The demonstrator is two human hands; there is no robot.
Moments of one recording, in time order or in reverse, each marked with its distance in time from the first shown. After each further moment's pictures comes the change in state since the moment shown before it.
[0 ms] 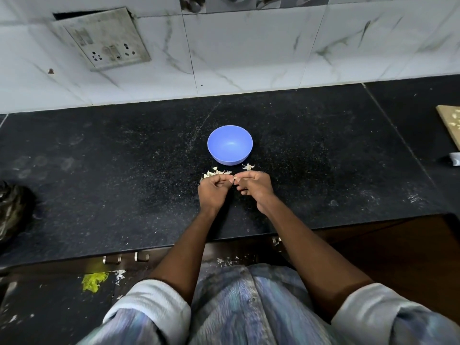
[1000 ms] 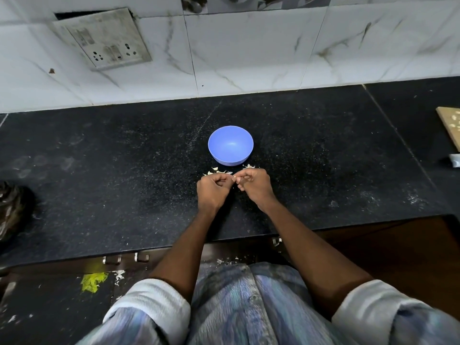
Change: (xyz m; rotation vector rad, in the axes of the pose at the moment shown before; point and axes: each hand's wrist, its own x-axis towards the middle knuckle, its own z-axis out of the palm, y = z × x) left_hand 0.003 0.005 -0.005 0.200 0.029 0.096; right_hand 0.011 0.005 0.002 -0.300 0.034 -0.276
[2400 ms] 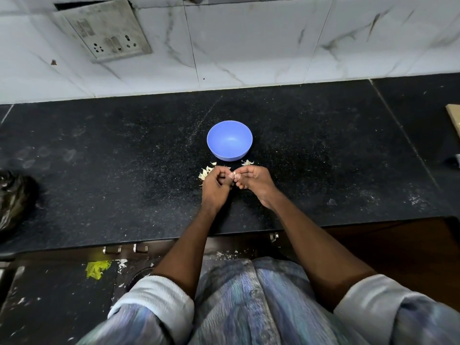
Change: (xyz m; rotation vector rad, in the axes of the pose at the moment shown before) left_hand -0.009 -0.001 0.017 -0.140 -0.049 0.010; right_hand -0.001 0.002 -0.021 0.249 -0.216 0.094
